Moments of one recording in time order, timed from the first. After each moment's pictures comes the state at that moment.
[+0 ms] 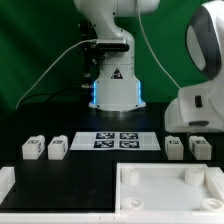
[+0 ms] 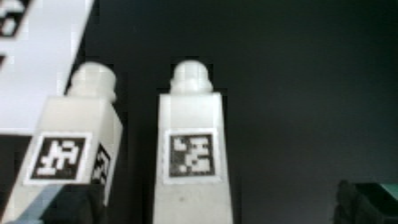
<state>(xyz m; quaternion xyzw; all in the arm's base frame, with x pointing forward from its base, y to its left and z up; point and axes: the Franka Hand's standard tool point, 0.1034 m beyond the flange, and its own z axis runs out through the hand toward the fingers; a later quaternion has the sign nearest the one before) 0.418 0.182 0.043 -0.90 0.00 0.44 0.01</state>
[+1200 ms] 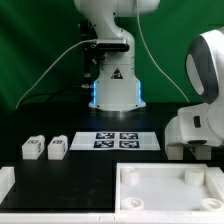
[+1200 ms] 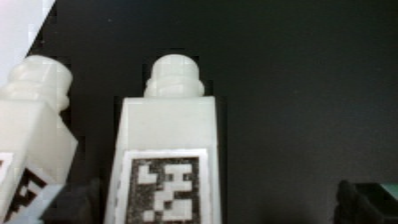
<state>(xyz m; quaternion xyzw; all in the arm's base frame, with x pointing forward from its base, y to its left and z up) 0.385 0.188 0.011 -0.90 -0.01 0.44 0.01</state>
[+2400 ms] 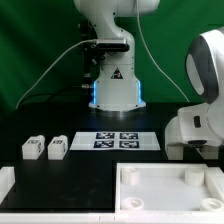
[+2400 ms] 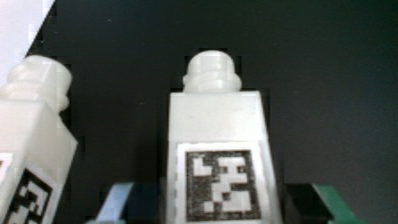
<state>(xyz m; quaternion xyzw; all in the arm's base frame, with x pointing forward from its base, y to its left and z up) 0.388 0.186 0.014 -0.90 -0.02 0.43 0.01</state>
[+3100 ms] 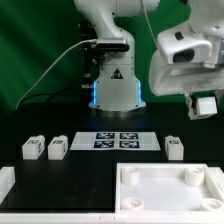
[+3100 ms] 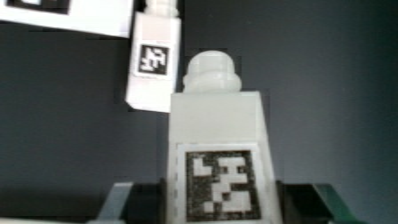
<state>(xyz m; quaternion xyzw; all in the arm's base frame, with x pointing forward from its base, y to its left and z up) 0.464 0.145 0.133 -0.98 -0.05 0.17 0.04</state>
